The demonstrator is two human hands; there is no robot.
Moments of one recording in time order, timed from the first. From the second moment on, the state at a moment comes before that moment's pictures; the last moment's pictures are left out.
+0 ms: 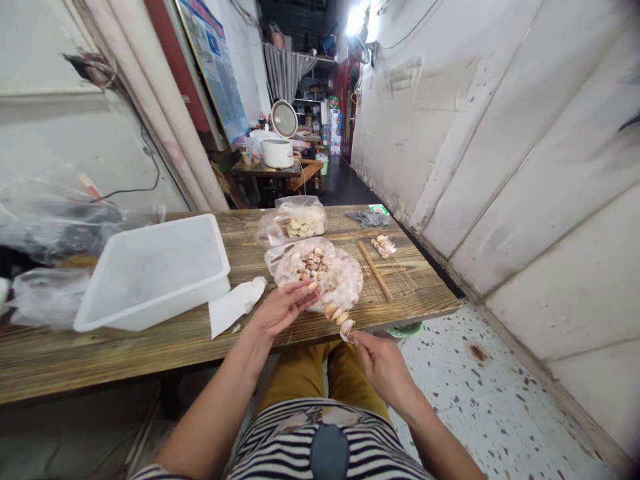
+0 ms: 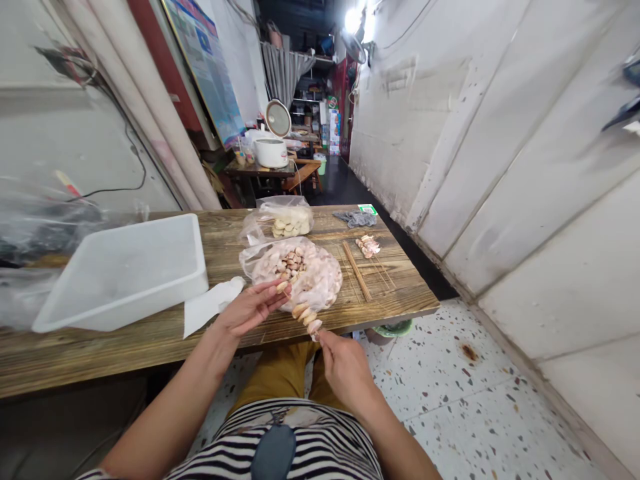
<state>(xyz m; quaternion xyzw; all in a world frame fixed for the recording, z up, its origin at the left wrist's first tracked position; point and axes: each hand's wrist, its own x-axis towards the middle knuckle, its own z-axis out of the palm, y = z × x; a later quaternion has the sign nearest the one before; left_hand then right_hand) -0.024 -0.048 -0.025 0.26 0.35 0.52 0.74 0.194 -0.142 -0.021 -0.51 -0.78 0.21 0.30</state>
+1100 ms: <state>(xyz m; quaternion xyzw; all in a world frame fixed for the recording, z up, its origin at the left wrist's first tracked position) 0.007 -0.061 -0.032 0.23 0.33 0.54 0.74 0.170 -0.124 -0.044 -0.50 -0.72 0.25 0.41</state>
